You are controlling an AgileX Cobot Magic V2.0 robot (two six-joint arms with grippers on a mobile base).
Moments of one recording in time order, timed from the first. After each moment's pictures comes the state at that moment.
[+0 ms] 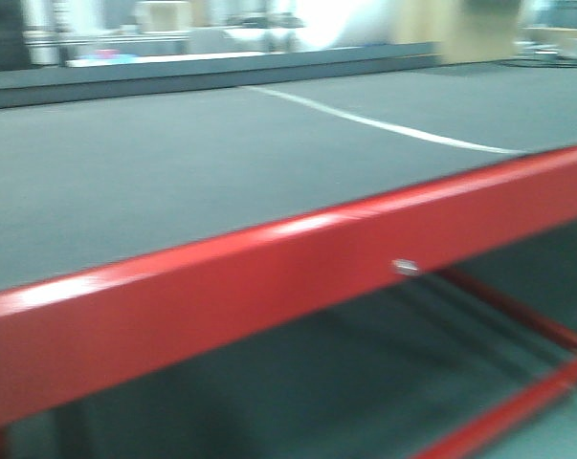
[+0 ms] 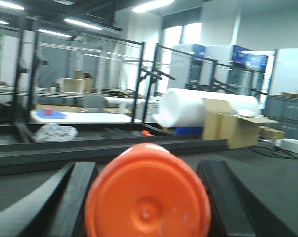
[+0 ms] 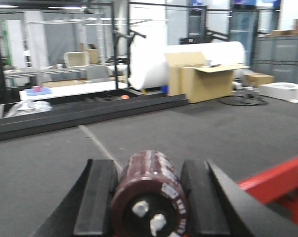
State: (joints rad) left arm -0.13 0.37 -0.67 -0.10 0.13 0.00; right arm 0.03 0.40 -0.75 0.18 0.33 -0.06
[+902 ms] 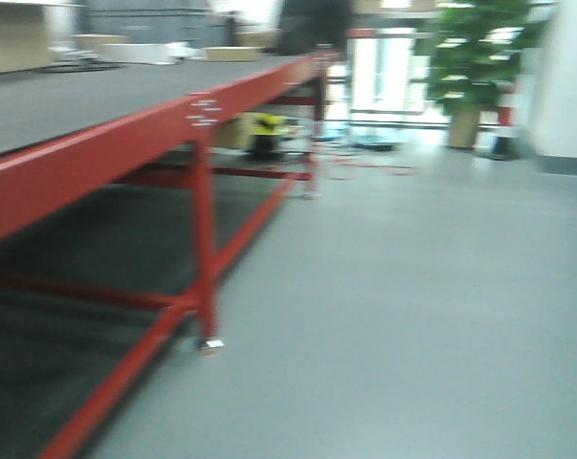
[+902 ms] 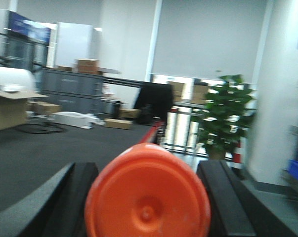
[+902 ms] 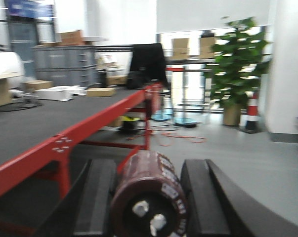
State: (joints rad) left arm -0.13 0.37 -0.67 -0.10 0.13 0.00; right arm 0.03 0.40 -0.75 0.18 0.33 -0.06
